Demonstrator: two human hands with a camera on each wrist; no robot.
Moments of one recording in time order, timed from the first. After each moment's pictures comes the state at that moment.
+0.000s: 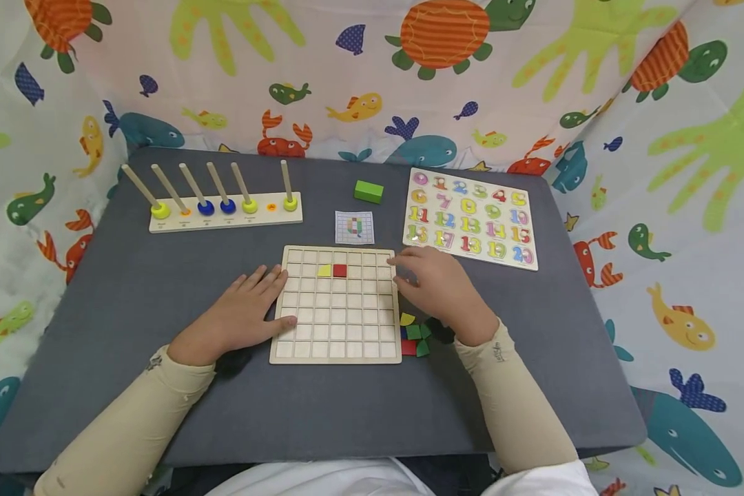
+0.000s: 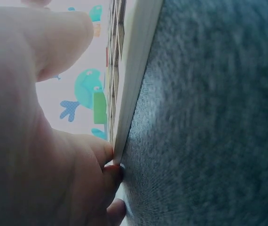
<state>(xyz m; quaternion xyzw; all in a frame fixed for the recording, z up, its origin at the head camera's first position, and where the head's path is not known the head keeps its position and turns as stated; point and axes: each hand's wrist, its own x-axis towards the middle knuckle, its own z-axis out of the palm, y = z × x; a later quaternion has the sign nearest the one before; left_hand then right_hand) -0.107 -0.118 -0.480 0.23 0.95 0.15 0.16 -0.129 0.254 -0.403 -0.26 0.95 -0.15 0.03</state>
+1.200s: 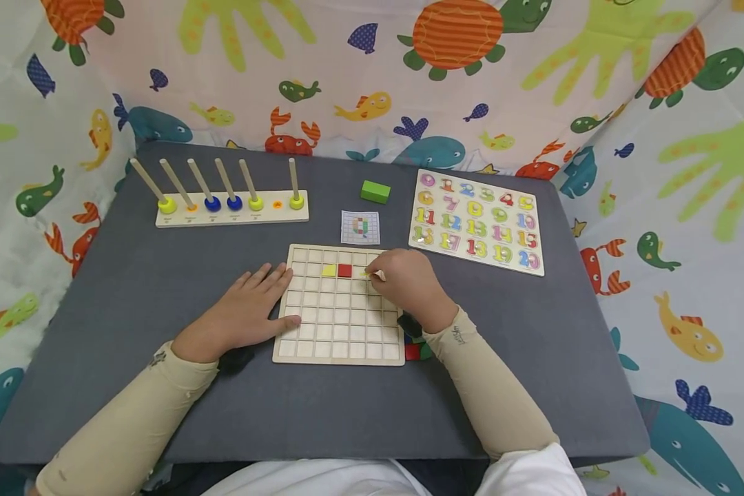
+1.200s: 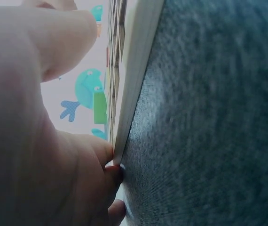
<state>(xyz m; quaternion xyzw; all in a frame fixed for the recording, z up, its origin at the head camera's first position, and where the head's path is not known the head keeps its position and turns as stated) -0.106 -0.119 -0.482 0.22 0.95 0.14 0.16 -0.159 0.210 -0.442 -0.31 0.94 -0.12 -0.02</state>
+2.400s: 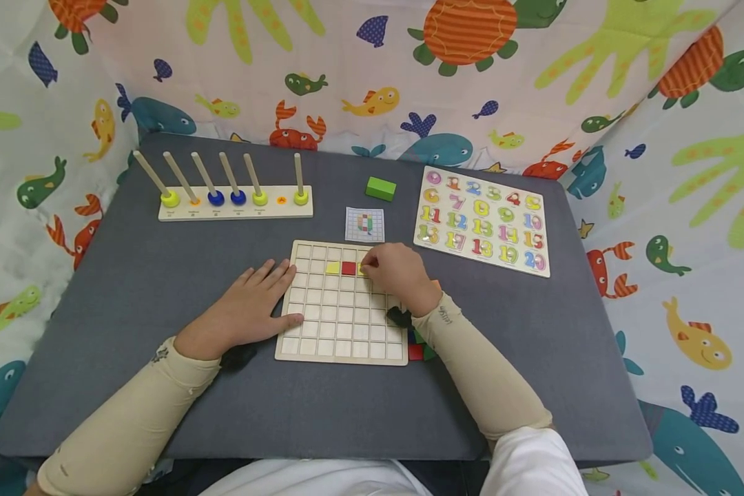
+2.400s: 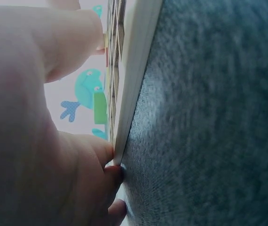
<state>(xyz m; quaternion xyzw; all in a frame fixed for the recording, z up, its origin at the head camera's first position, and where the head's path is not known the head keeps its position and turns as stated) -0.106 -0.116 -0.476 0.22 0.95 0.13 0.17 -0.185 0.184 -0.462 -0.17 0.96 -0.18 0.11</state>
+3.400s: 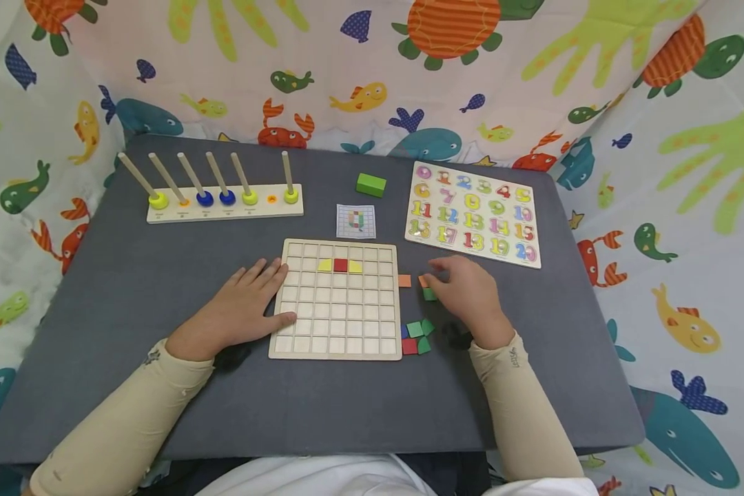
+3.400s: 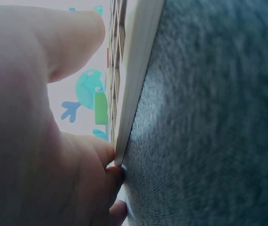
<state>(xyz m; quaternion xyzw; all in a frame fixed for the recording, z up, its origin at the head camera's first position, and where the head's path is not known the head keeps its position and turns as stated) -0.104 -0.116 -0.474 0.22 0.95 0.14 0.17 -0.125 0.299 -0.435 -0.06 0.98 -0.19 0.06</state>
